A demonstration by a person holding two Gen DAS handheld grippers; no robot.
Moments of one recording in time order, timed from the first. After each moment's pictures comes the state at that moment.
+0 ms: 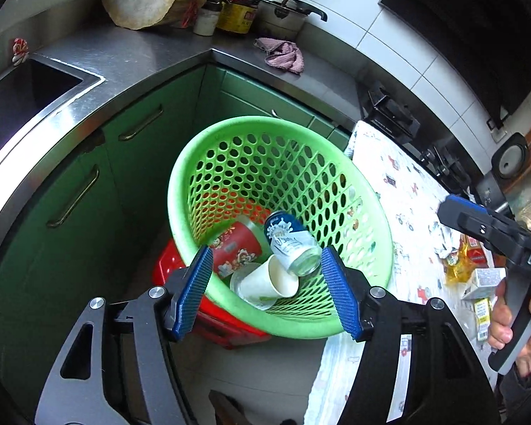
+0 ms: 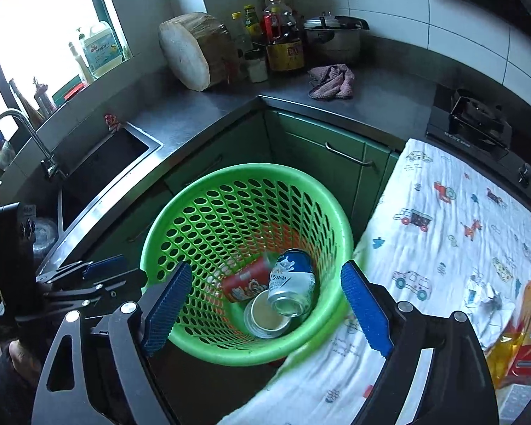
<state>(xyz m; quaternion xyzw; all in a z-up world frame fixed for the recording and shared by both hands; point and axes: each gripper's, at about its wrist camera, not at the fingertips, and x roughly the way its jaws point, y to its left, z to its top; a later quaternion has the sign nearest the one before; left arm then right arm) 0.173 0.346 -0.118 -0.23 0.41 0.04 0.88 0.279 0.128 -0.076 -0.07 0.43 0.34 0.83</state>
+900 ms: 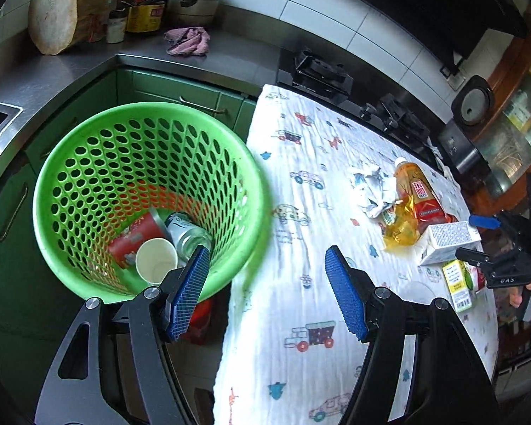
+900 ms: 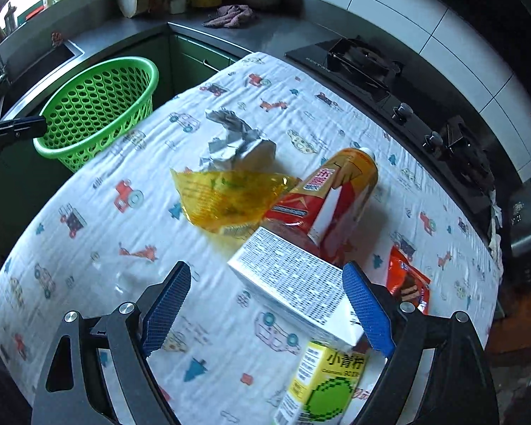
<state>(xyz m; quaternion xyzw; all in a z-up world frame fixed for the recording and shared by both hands) 0.192 0.195 -0.101 -0.17 0.43 -0.05 0.89 0.267 -0.133 -0.097 -0.25 0.48 0.22 0.81</state>
